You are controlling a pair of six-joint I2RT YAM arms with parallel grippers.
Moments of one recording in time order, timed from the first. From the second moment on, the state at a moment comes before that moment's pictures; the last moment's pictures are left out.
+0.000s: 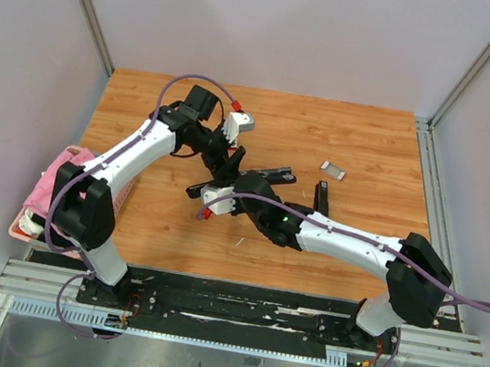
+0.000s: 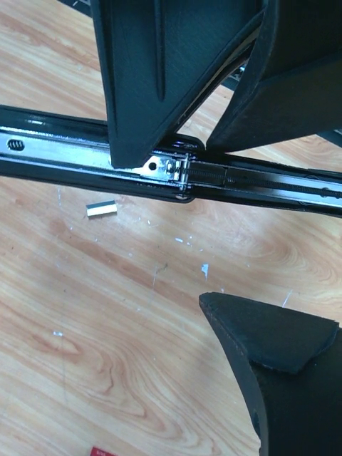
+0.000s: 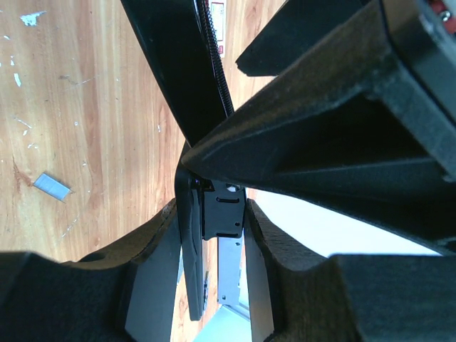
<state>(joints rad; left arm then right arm) -0.41 1.64 1.42 -0.74 0.59 0.35 1.06 1.55 1.04 -0.05 0.45 -1.14</state>
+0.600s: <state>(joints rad) -0.43 1.72 1.44 -0.81 0.69 0.34 1.06 1.57 1.04 -0.07 0.46 -1.13</state>
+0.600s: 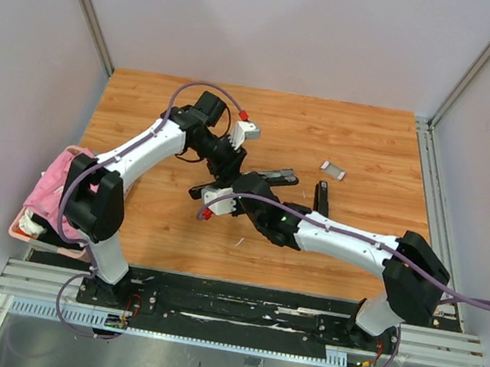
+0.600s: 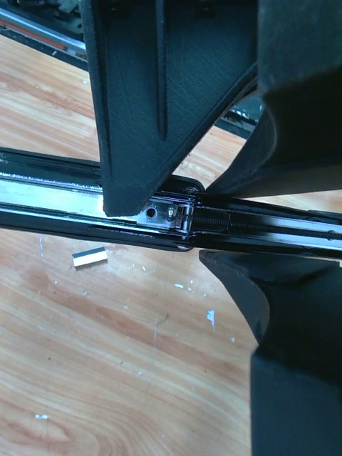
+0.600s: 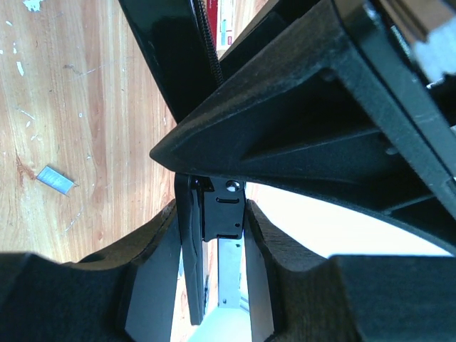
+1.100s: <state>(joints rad) -0.43 1.73 1.46 -0.83 0.69 0.35 1.07 1.58 1.04 -0.04 0.50 -1.14</state>
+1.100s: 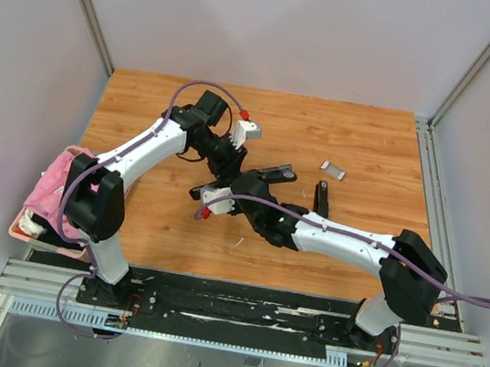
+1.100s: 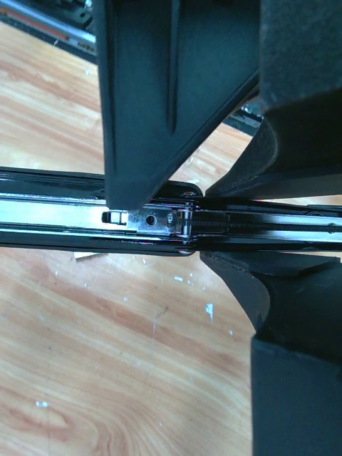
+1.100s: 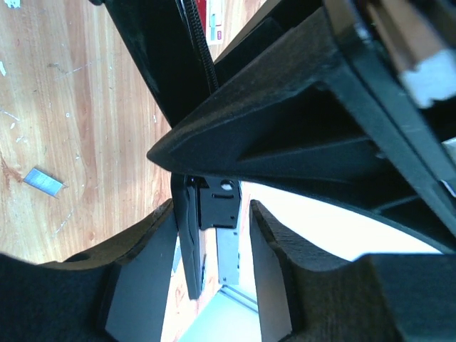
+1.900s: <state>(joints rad) -0.44 1.86 1.59 -0.60 0.32 0.26 0.85 1.36 1.10 -0.20 0.41 -1.00</state>
